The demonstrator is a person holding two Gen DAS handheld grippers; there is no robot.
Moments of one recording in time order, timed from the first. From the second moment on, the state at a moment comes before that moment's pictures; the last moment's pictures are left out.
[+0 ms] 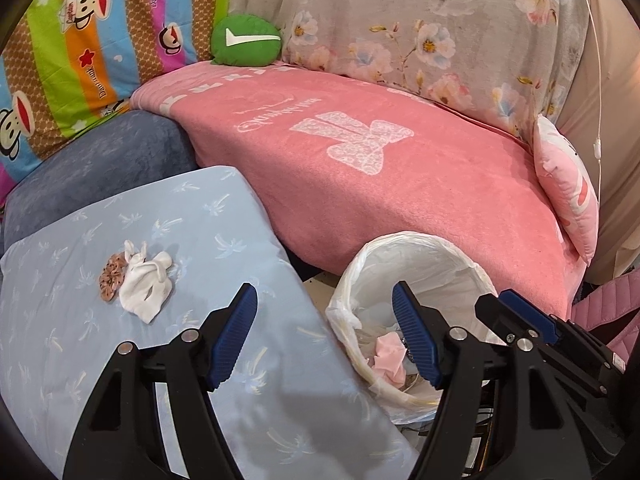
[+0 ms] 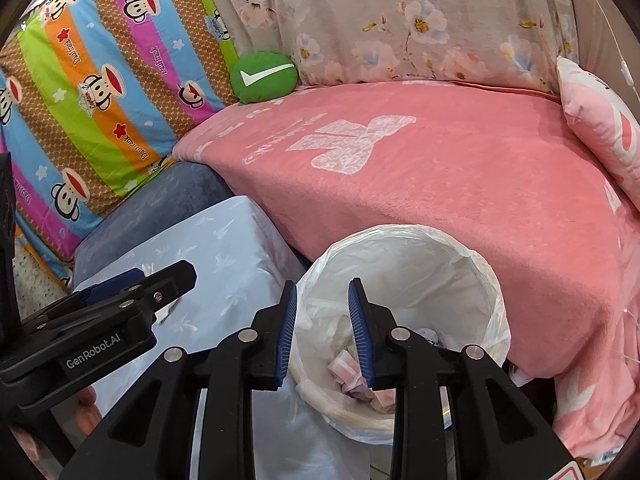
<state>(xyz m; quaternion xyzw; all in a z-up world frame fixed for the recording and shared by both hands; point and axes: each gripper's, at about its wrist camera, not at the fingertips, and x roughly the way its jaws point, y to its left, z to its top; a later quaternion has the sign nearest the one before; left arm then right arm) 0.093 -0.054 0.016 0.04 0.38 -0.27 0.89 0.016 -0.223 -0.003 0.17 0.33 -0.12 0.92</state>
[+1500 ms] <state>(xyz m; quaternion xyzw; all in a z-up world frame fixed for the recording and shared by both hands) 0.165 0.113 -0.039 -0.04 0.44 -0.12 0.89 0.109 -0.080 -0.033 0.10 0.39 -0.02 0.91</state>
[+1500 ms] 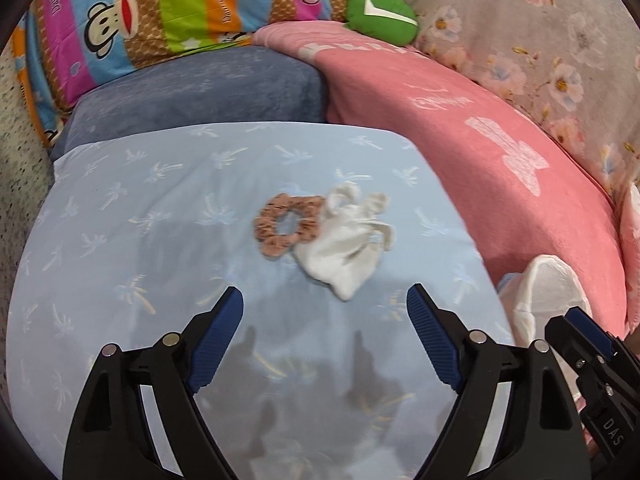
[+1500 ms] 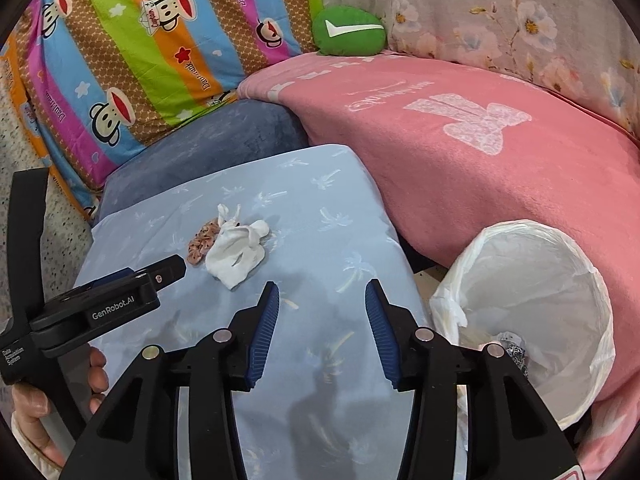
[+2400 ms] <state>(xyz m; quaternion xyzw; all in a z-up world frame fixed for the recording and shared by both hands) 0.266 0.153 -0.092 -0.07 0.48 -0.07 0.87 0.247 -0.004 -0.086 0.10 0.44 0.03 0.89</state>
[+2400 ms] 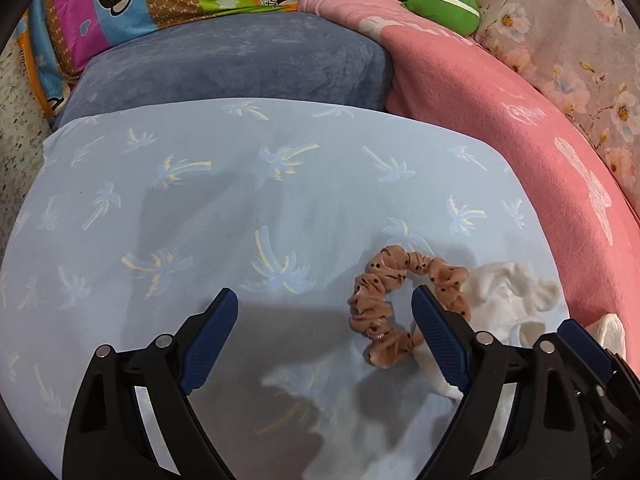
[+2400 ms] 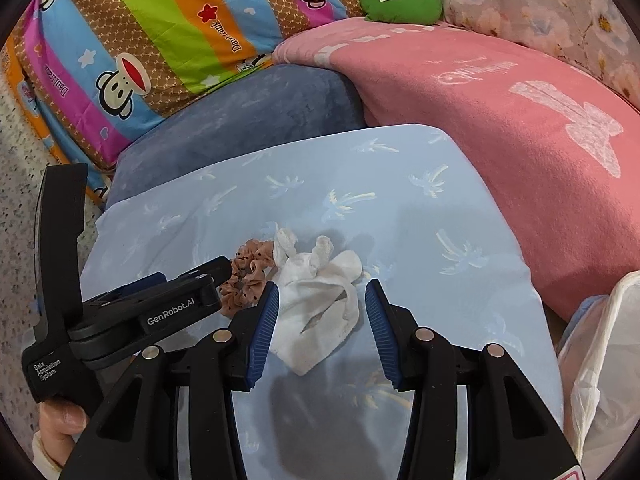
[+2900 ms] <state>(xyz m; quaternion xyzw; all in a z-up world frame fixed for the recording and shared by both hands) 0.270 0.141 -0.102 -0.06 0.49 -0.11 0.86 0.266 0.006 -0.116 0.11 0.47 0.05 0.88</state>
